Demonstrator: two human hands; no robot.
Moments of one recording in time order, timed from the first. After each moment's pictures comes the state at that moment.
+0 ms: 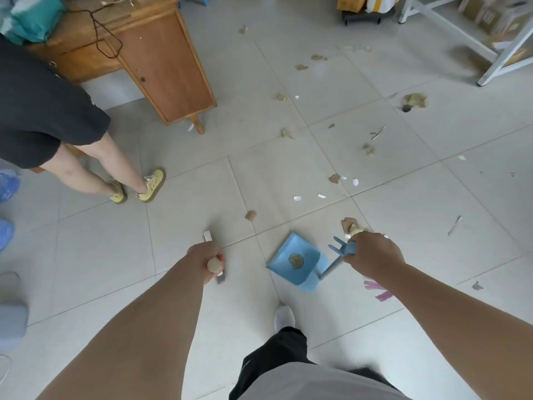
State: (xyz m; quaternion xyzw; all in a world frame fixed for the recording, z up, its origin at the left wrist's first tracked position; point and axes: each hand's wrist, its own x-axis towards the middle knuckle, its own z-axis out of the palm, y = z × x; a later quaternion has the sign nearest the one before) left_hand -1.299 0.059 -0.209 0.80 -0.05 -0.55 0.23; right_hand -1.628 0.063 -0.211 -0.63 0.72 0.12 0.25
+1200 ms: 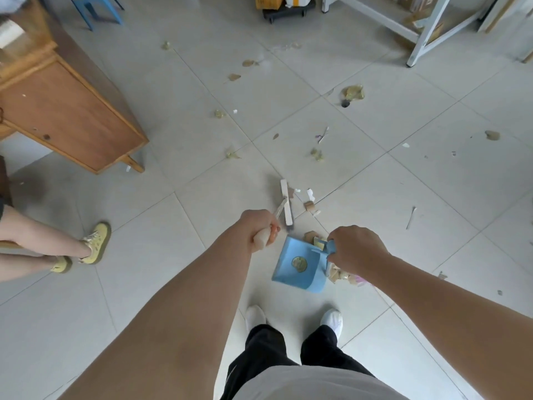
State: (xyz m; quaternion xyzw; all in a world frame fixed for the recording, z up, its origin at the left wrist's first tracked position) left_hand -1.591 -0.174 -0.194 0.68 -0.23 -0.69 0.06; right_hand -1.778 -0.079 -0.204 -0.63 0.72 0.13 0.26
